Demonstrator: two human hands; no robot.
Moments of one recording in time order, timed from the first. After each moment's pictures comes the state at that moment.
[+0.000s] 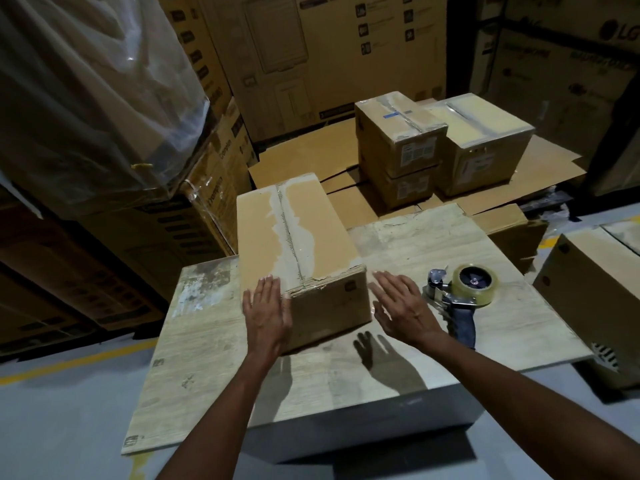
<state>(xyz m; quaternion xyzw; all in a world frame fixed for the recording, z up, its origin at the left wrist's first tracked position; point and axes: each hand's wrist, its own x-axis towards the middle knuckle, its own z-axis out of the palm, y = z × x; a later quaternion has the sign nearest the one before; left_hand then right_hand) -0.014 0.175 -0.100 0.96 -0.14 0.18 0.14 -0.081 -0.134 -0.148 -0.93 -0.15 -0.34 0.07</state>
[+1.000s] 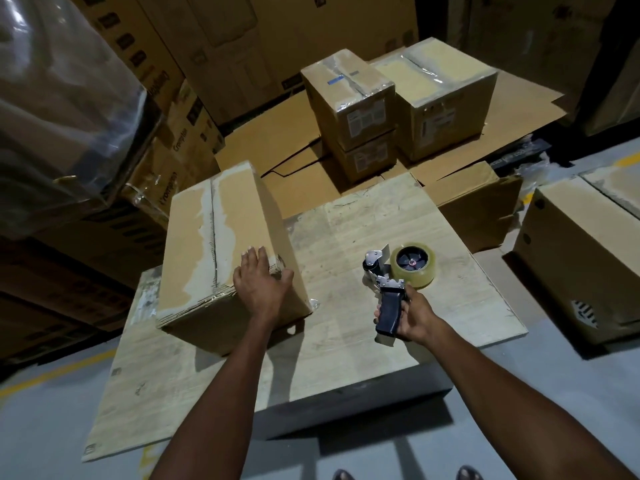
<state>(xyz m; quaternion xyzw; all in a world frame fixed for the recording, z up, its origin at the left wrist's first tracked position) -0.002 -0.025 -0.091 0.99 -0.01 0.10 0.09 -0.105 -0.295 -0.236 -0.19 0.37 0.16 0.90</state>
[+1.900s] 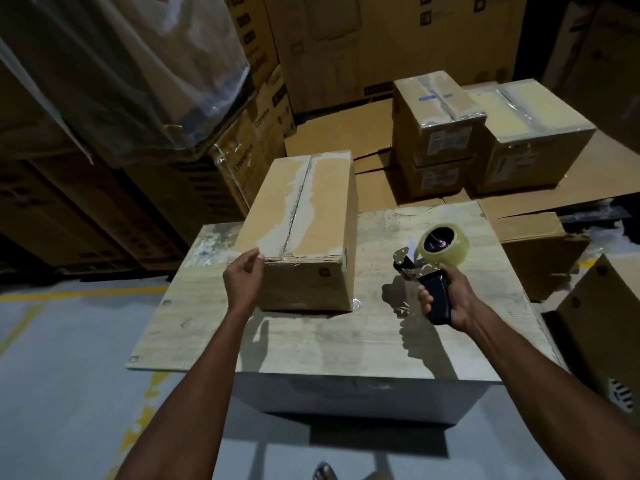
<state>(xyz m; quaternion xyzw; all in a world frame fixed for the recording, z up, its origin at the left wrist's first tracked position) -0.054 0.131 -0.051 0.82 0.11 0.20 0.52 -0.088 -0.277 -0.117 -0.37 0.28 0.23 0.86</state>
